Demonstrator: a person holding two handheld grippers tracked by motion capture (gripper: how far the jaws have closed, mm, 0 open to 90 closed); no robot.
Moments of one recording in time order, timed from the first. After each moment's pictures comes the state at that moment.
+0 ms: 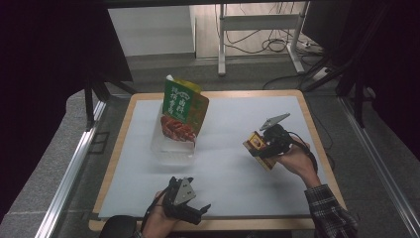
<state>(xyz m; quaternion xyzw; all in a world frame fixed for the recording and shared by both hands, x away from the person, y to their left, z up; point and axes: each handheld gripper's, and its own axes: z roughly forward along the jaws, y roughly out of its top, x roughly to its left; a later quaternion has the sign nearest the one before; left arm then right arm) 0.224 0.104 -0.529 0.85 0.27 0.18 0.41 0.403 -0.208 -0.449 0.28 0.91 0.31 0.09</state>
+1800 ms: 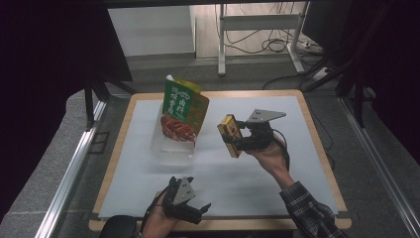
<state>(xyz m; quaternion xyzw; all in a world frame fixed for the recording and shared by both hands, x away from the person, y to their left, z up) 0.224 0.104 -0.528 0.85 0.27 0.19 0.41 0.384 -0.150 -0.416 0.22 0.81 0.53 0.12</state>
